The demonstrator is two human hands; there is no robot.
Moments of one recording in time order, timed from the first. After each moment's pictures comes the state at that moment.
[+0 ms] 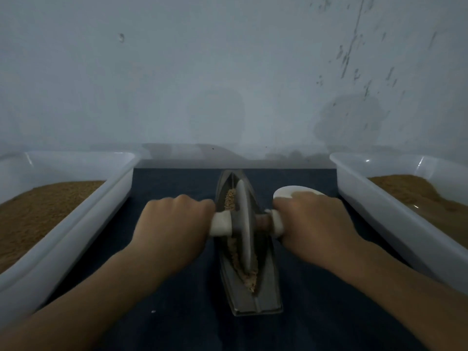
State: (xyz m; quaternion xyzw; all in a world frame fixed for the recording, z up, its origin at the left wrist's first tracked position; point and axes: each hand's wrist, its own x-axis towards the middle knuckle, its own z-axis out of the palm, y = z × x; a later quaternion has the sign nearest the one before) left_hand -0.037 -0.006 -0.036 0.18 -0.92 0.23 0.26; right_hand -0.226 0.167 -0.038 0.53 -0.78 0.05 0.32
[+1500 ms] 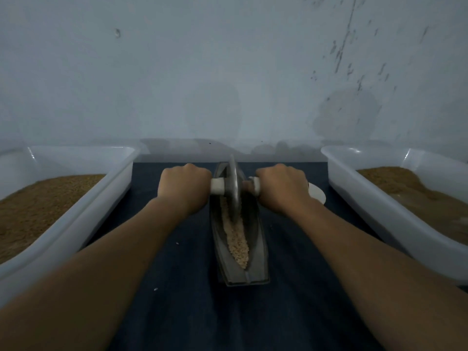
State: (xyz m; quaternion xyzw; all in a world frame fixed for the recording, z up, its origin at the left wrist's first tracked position) left_hand -0.094 -0.030 -0.014 0.31 -0.92 0.19 0.15; right_hand -0.255 0.104 -0.021 0.47 -0.86 0.05 0.20
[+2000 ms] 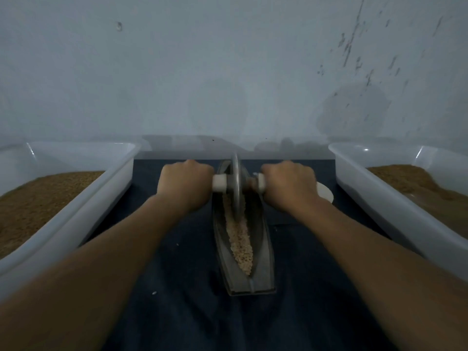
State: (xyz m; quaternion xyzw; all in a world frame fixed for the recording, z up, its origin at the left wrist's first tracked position) left_hand -0.095 -0.041 -0.018 0.29 -0.92 0.19 0.16; right_hand -0.257 0.109 -0.024 0.49 -0.84 0.06 0.23
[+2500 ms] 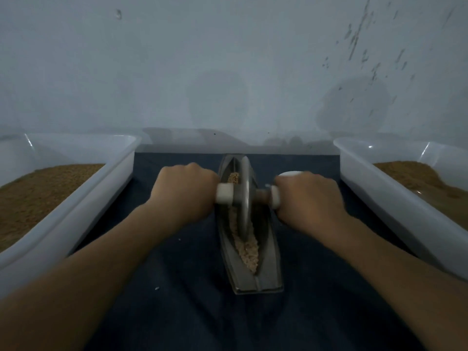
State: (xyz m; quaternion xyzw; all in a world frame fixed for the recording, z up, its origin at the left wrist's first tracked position) left_hand -0.070 -0.026 -0.028 0.24 -0.93 0.23 0.18; right_hand -0.237 0.148 -0.038 0.48 -0.83 0.04 0.27
